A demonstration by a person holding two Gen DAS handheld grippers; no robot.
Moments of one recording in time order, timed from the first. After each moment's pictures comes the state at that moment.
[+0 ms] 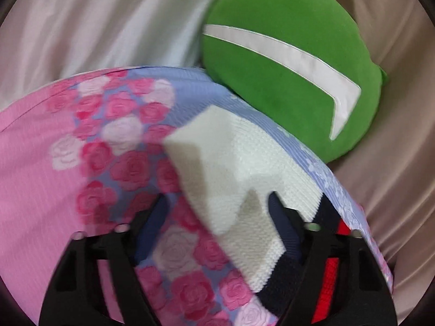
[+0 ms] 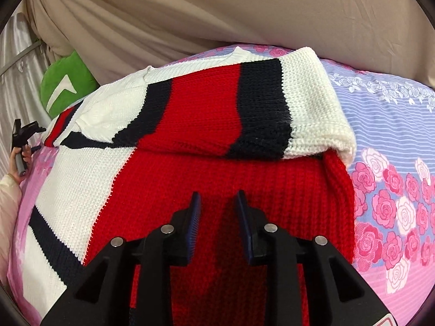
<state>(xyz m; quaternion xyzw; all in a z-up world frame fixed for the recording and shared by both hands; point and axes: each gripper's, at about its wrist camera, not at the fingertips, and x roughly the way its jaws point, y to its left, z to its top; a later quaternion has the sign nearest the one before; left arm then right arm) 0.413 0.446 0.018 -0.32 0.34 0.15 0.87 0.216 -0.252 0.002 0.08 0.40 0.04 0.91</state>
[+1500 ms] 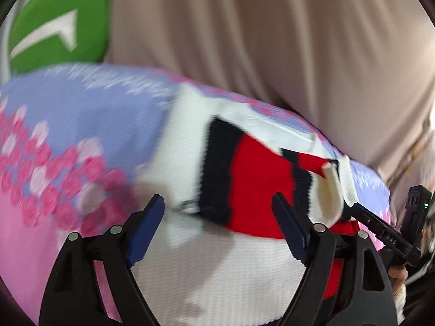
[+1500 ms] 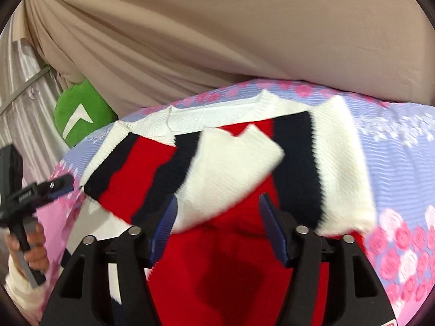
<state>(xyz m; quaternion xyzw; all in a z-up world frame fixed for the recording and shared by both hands) 0.283 0.096 0.069 -0.16 0.39 -0.15 0.89 0.267 -0.238 0.056 0.12 0.38 0.08 0.91</state>
